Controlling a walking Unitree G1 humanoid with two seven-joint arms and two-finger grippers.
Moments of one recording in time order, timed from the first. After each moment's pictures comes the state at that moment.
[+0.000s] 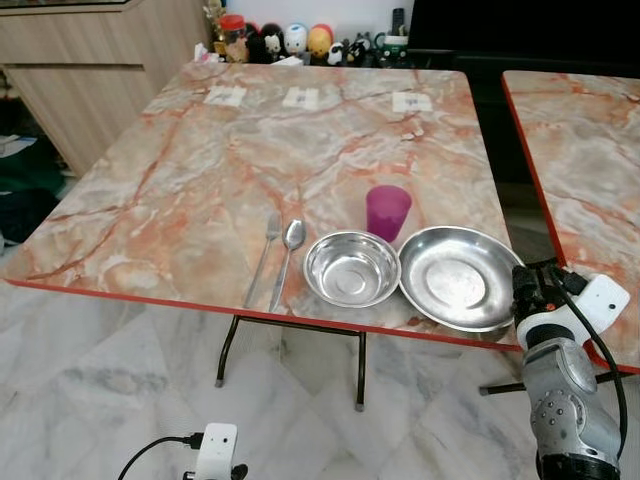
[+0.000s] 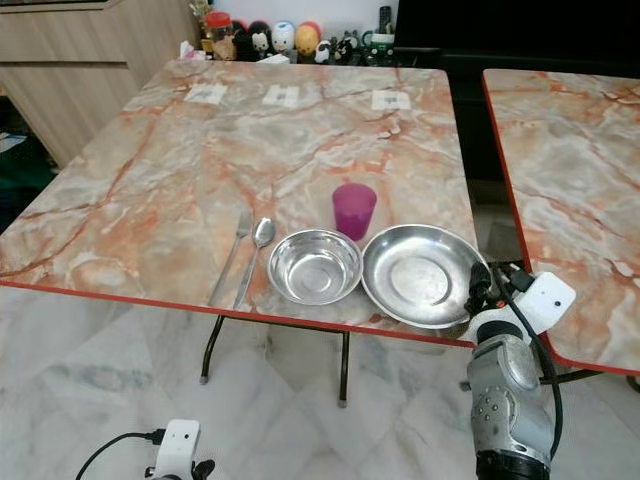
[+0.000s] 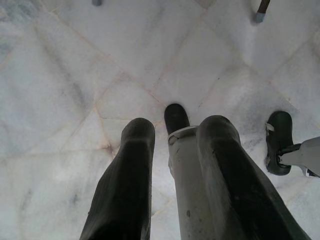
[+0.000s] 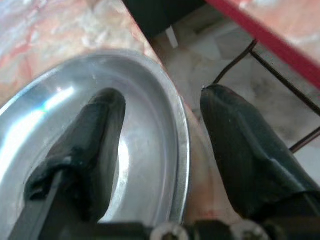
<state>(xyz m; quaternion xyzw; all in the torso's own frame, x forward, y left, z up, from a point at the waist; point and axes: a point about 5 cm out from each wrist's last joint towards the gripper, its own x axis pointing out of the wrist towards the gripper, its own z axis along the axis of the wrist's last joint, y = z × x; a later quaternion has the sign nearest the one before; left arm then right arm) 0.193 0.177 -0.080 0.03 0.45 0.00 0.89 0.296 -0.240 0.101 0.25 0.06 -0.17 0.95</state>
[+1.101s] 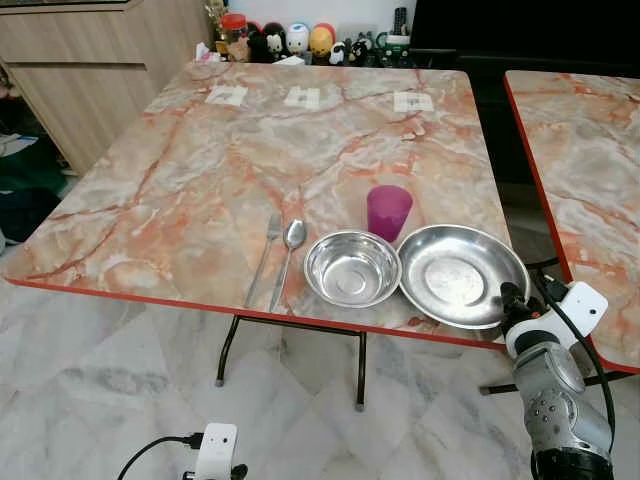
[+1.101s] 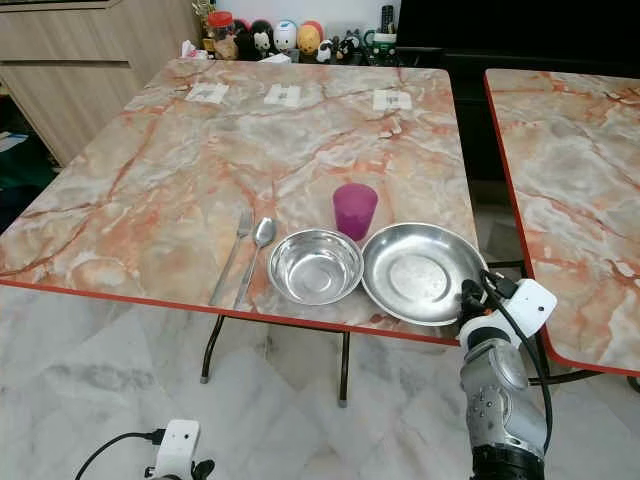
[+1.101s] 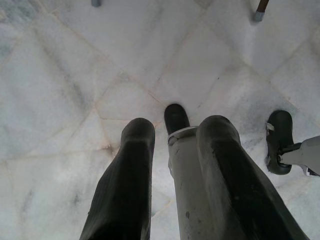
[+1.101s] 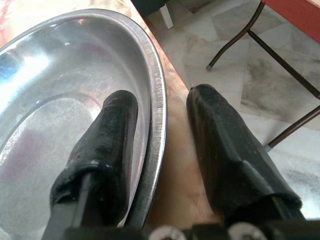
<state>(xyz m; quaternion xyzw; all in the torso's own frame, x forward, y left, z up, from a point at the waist) 0.193 0.177 -0.080 0.03 0.45 0.00 0.89 0.299 -0.237 0.087 0.25 0.10 -0.17 0.95</state>
